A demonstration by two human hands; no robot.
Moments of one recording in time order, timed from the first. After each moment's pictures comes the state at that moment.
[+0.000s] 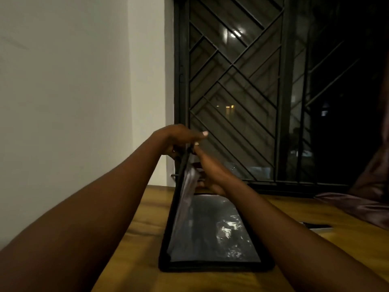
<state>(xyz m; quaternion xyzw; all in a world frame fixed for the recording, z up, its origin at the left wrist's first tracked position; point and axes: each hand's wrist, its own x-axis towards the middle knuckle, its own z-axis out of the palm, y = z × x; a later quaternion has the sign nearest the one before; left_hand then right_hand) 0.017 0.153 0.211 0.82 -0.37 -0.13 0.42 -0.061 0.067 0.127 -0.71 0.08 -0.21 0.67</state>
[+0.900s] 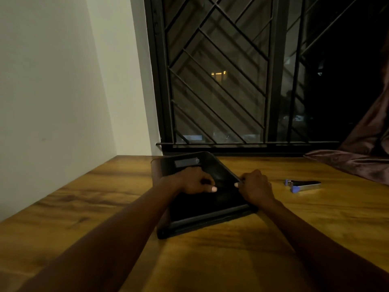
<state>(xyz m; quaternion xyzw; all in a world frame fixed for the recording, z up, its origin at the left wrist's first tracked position) 0.022 0.063 0.012 0.81 -0.57 -0.09 0.05 -0.115 -0.086 -0.039 -0.88 0.40 -0.20 0.15</state>
